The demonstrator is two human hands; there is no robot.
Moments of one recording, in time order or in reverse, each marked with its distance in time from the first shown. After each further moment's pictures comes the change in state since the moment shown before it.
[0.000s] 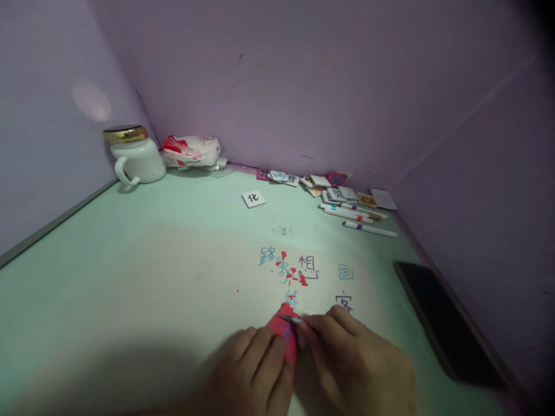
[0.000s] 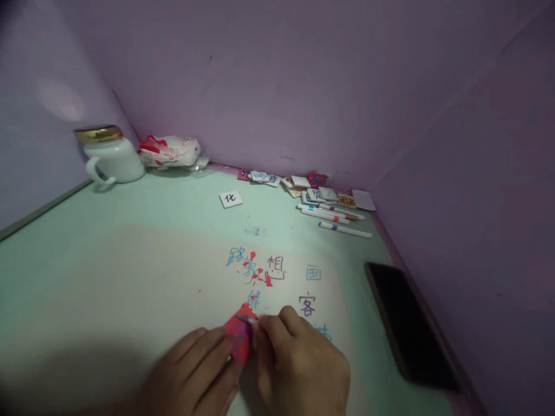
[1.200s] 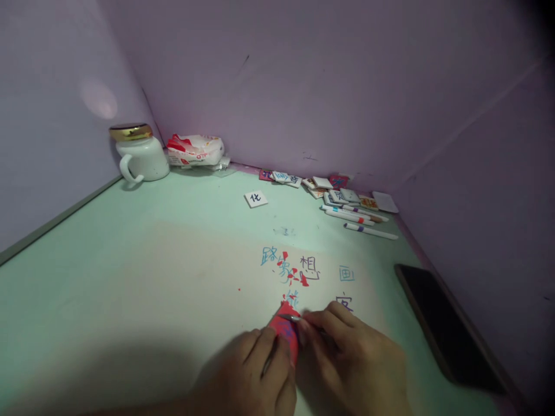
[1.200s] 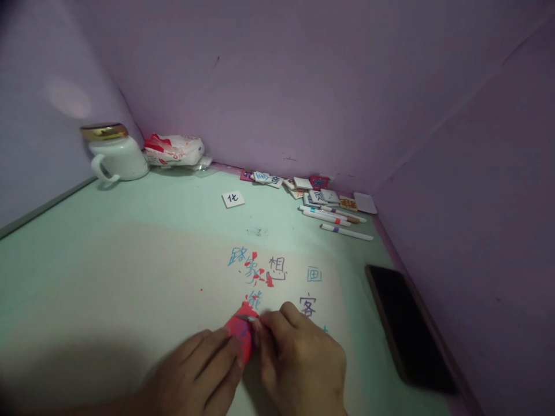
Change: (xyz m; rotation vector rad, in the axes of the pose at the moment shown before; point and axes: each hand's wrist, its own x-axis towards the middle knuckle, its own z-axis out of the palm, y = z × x) left_hand 0.001 -0.002 0.004 0.044 0.001 0.095; right_hand 0.000 0.003 0.003 0.079 -0.044 0.022
